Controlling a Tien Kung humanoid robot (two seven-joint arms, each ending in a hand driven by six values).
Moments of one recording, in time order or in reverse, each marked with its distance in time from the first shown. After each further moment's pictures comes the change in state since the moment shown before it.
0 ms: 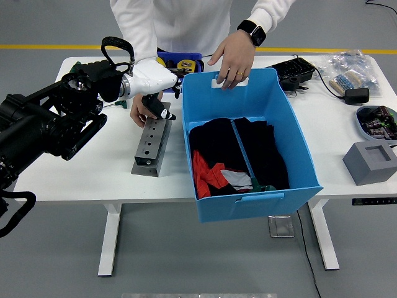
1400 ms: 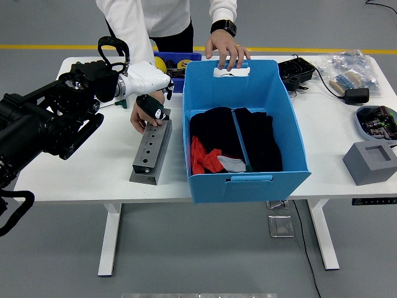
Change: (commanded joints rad) left arm -0.005 0.002 0.011 0.030 0.000 -0.033 0.024; right arm 0.007 -0.004 -0.003 0.000 -0.001 -0.001 0.002
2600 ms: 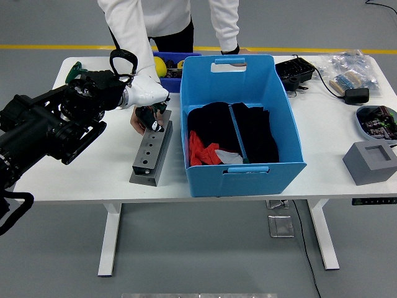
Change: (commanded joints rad) left arm -0.018 -0.016 0.123 0.038 0.000 -0.031 0.026; right arm -0.001 -0.001 -0.011 0.000 0.009 -0.003 -0.001
